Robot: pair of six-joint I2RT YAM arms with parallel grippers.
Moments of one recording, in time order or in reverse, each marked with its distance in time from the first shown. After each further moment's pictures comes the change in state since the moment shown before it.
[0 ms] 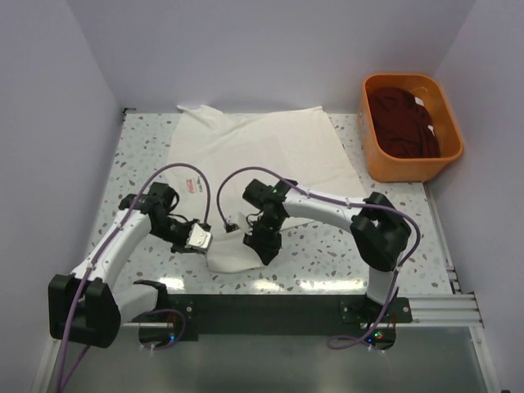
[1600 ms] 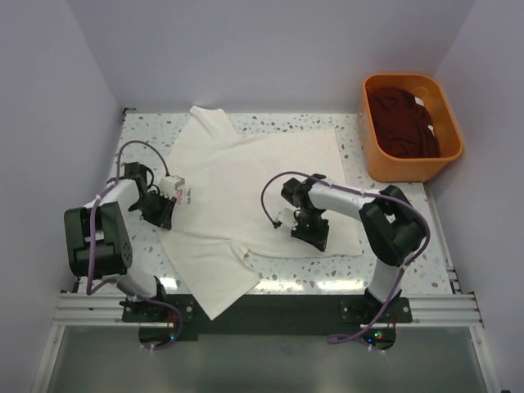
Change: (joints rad) left arm 0.342 0.435 0.094 0.444 -0.489 -1.012; right arm -0.208 -0.049 -0.267 -0.127 0.530 -0.063
